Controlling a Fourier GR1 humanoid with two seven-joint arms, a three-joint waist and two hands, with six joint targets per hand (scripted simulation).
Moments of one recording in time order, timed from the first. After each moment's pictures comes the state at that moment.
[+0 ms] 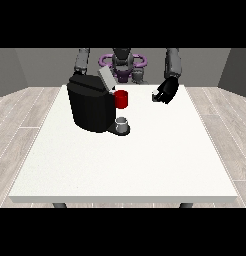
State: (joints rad) left arm -0.68 0.37 -0.06 -0.70 -0.79 -0.16 -0.30; right arm -0.25 -0.04 -0.01 -1.21 0.20 -0.19 -0.02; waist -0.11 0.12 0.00
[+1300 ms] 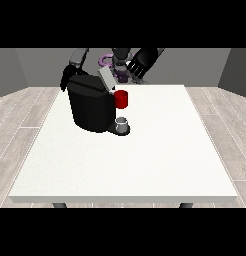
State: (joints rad) left arm -1.08 0.37 0.10 -0.75 -0.70 -0.45 -0.05; right arm -0.33 -0.05 -0.02 -1.23 0.18 -0.17 -0.02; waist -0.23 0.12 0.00
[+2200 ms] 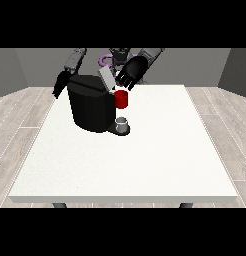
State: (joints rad) left arm -1.24 0.43 0.12 -0.70 -0.73 -0.45 -0.05; right arm -0.44 -0.08 -0.07 -1.24 0.16 -0.17 -0.01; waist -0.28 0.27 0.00
